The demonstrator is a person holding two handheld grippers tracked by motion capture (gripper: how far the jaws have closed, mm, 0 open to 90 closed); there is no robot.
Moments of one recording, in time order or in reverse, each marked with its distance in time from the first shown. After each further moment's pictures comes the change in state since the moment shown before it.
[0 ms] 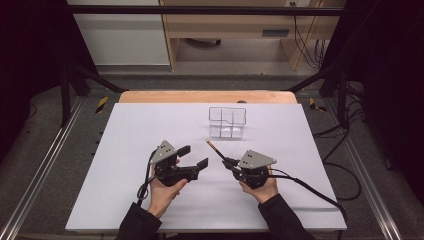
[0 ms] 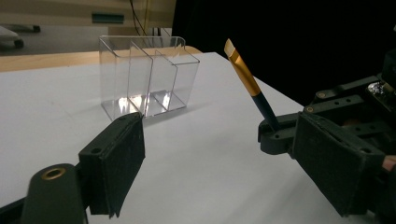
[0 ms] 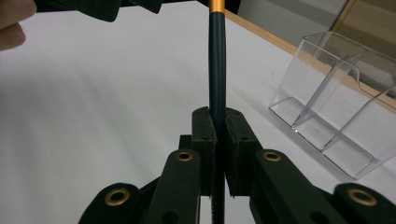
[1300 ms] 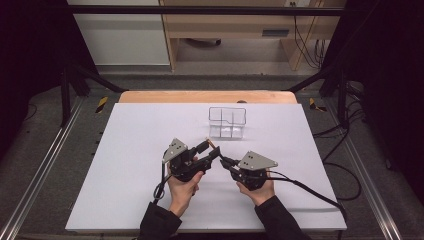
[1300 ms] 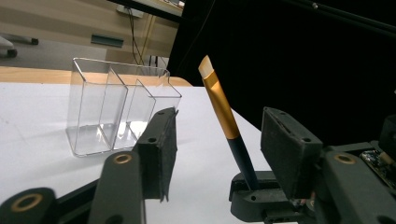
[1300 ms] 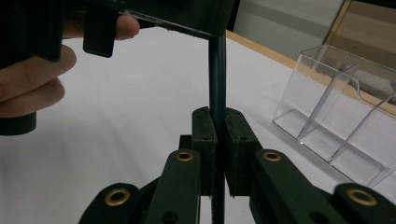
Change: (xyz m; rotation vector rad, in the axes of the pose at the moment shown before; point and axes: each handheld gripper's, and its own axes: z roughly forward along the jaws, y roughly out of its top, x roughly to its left) left arm -0.020 0.000 0.032 -0.142 -0.006 -0.123; right arm 0.007 0.000 0.000 -0.076 -0.014 0.045
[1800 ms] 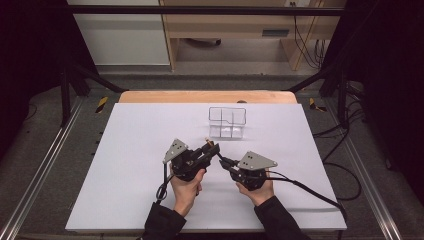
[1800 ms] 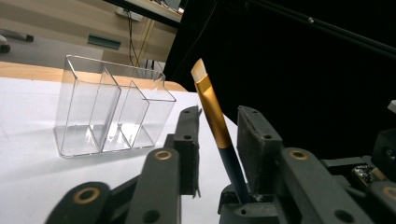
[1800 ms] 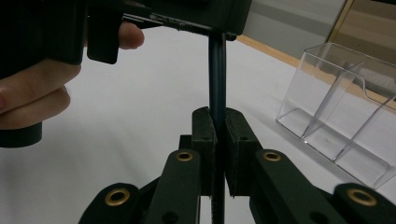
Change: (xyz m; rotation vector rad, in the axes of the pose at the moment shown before) left arm -0.001 -0.002 0.003 -0.025 -0.009 -0.046; right arm 0.001 -0.001 0.001 0.000 0.008 0.011
